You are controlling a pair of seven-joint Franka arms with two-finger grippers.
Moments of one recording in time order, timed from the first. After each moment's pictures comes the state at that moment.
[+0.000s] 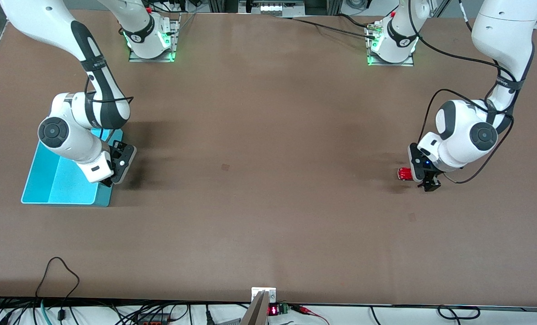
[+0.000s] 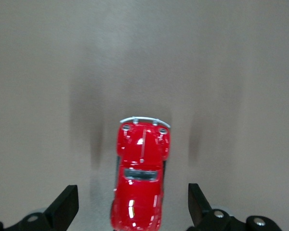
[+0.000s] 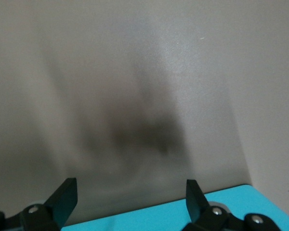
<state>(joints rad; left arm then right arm) 0.10 0.44 -0.06 -2.15 0.02 2.60 1.53 0.09 0.39 -0.04 -2.04 -0.04 2.40 -1.21</state>
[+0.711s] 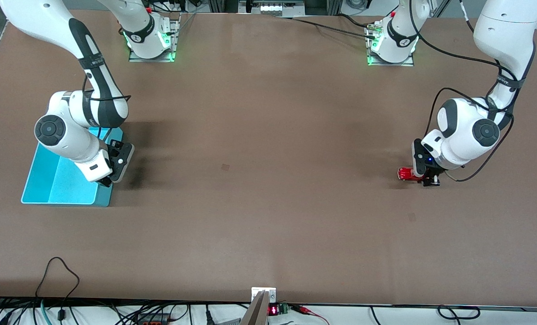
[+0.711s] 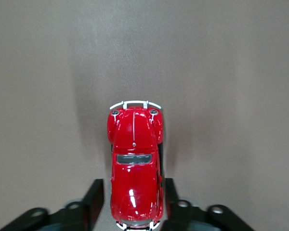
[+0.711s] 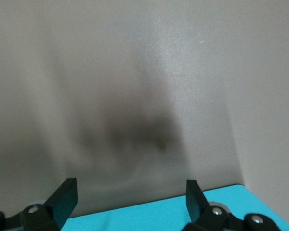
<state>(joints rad) 0.12 0.44 -0.06 -2.17 0.02 2.63 1.65 0.09 0.38 -0.04 -2.04 -0.04 2.40 -1.24</state>
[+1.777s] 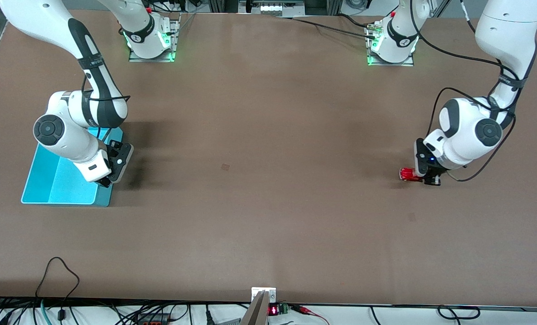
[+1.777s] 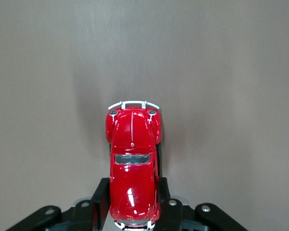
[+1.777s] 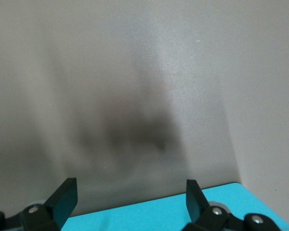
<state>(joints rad) 0.17 0.44 -0.06 -2.17 0.02 2.63 1.70 0.08 0.38 -0.04 -2.04 -0.04 2.41 -1.24</state>
